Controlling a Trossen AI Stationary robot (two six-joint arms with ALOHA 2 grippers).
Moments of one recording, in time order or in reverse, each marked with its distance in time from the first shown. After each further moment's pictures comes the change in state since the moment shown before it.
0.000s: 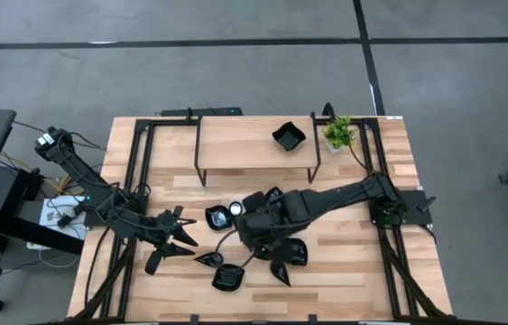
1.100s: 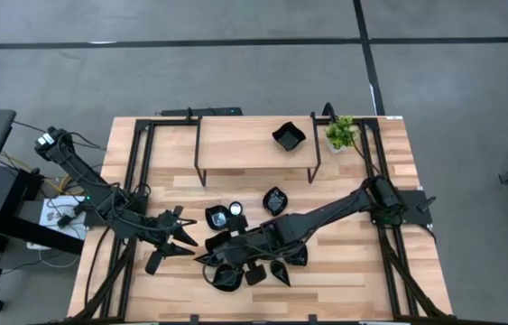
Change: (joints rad) left arm 0.000 0.000 0.000 -0.021 0.000 0.000; right arm 0.061 0.001 -0.442 0.814 -0.003 0.144
